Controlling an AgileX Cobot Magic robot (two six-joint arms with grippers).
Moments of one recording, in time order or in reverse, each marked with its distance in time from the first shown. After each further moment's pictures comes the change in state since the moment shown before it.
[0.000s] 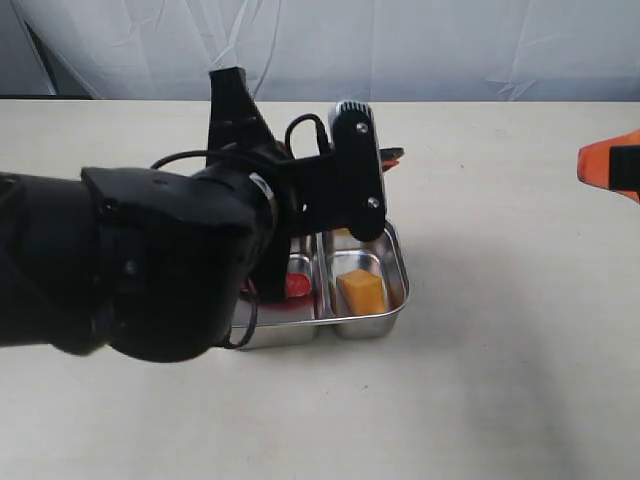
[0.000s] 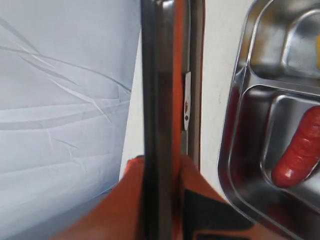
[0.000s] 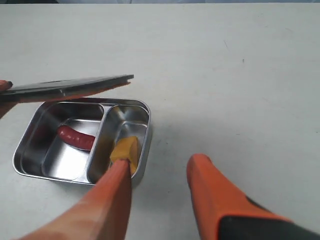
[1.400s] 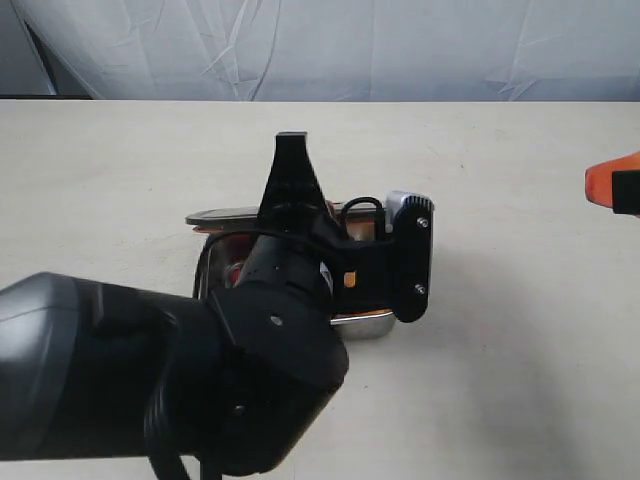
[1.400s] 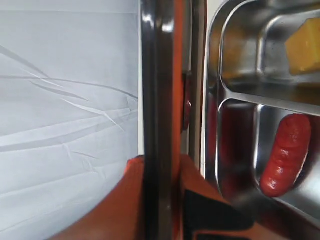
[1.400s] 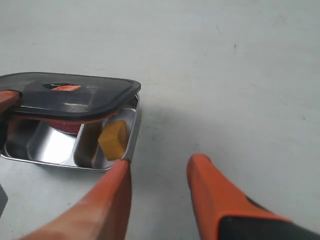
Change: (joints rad) left arm -0.139 0.141 0.008 0.120 0.126 -0.116; right arm 0.000 0.000 0.000 -0.052 0.049 0.004
